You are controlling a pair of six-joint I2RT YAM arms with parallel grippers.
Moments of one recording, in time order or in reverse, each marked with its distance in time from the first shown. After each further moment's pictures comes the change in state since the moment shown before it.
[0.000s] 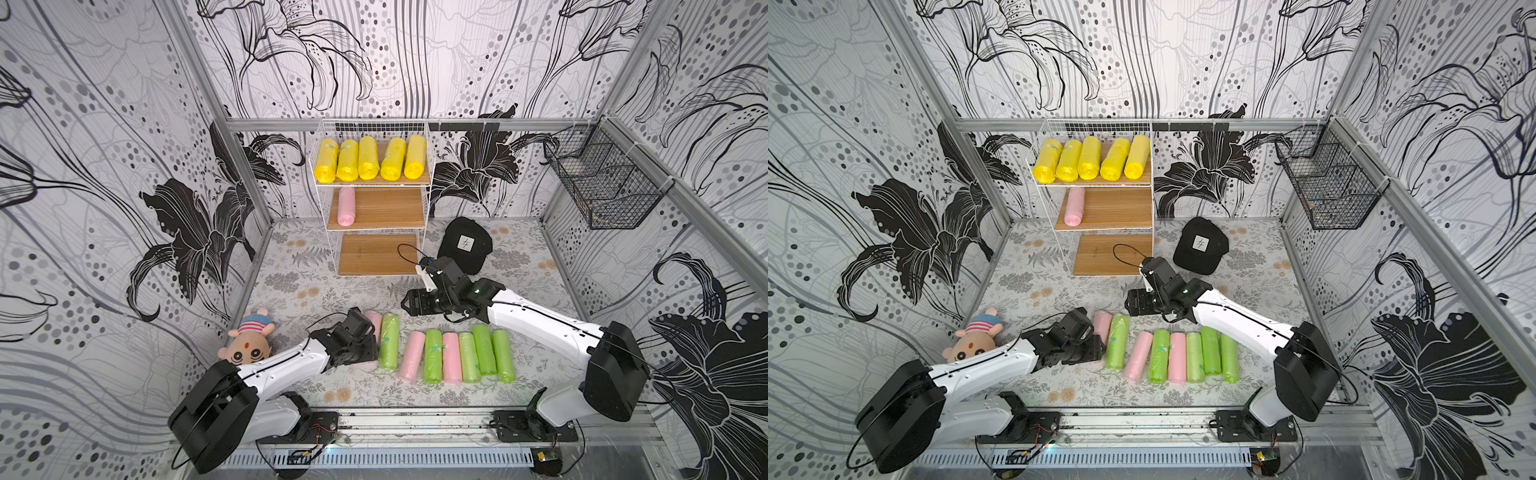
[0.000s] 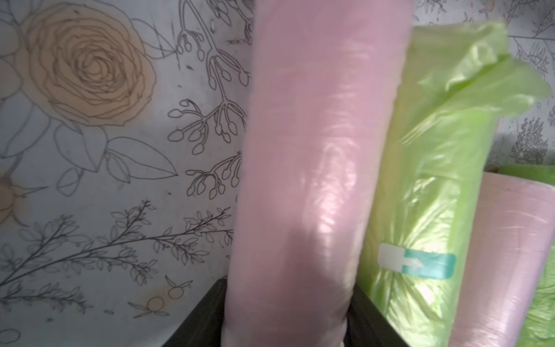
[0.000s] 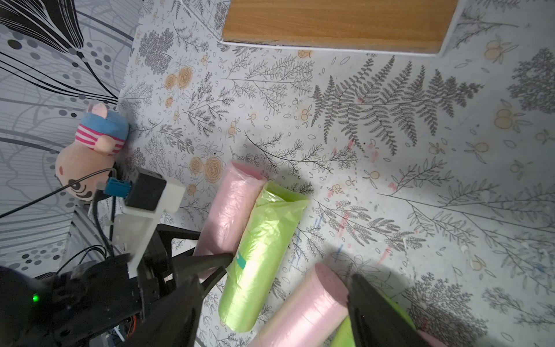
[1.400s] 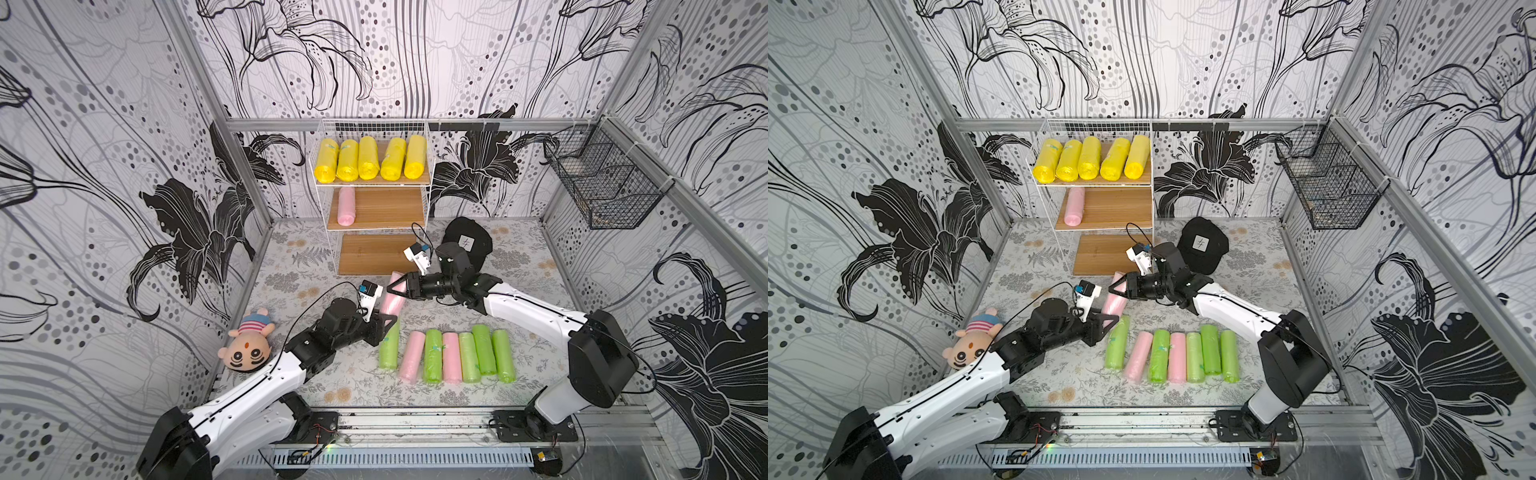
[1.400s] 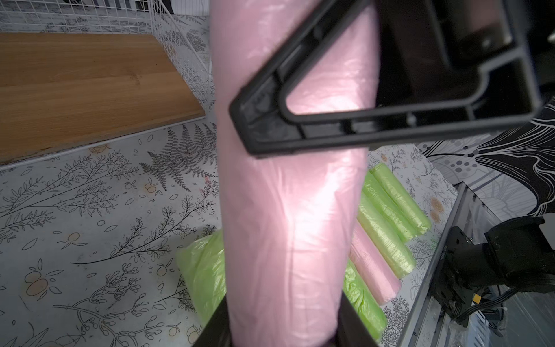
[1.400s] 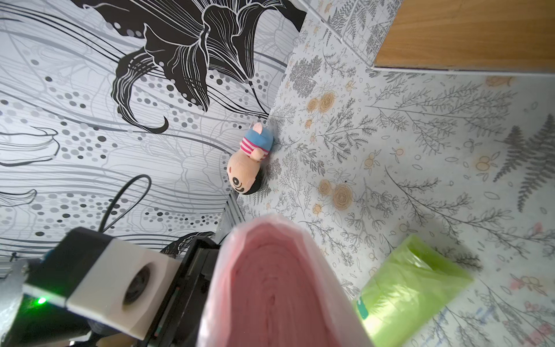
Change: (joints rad) left arm 0.000 -0.275 0.050 0.292 0.143 0.456; right arm -0.117 0.077 -0.043 0.475 -0.536 0.175
